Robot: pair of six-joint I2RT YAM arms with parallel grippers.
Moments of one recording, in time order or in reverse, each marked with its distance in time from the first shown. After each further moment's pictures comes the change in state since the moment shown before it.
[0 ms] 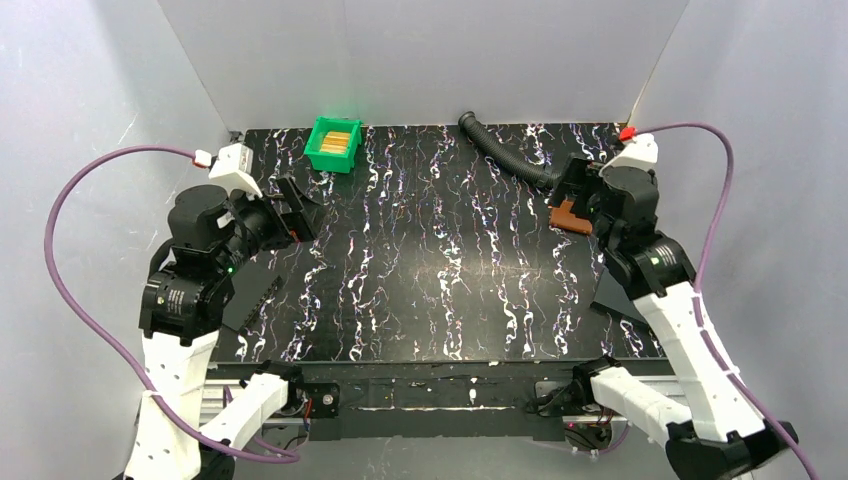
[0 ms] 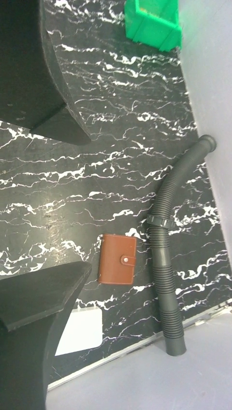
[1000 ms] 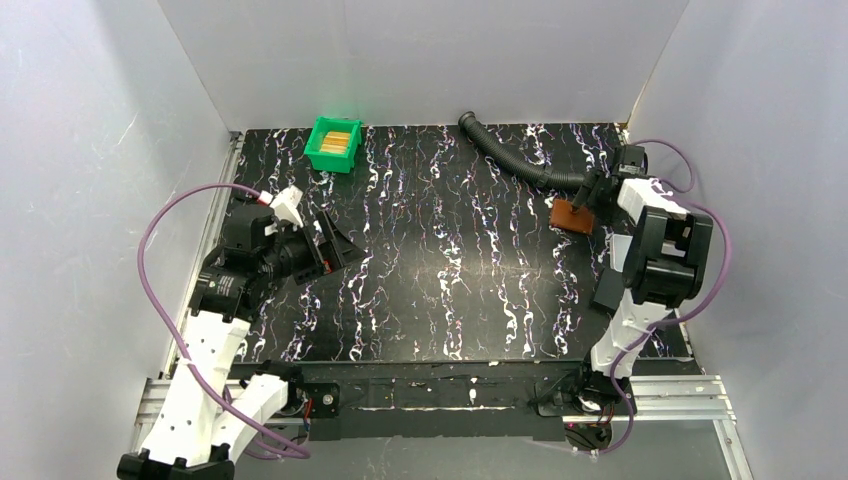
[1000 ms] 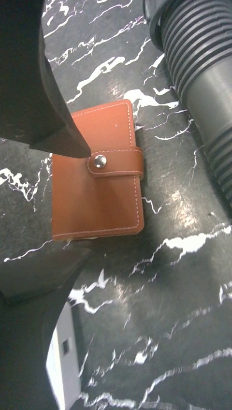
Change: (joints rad) left arm -0.002 -0.044 -0.404 0.082 0.321 -0.173; right arm -0.533 0.988 0.171 0.125 -0.421 -0.004
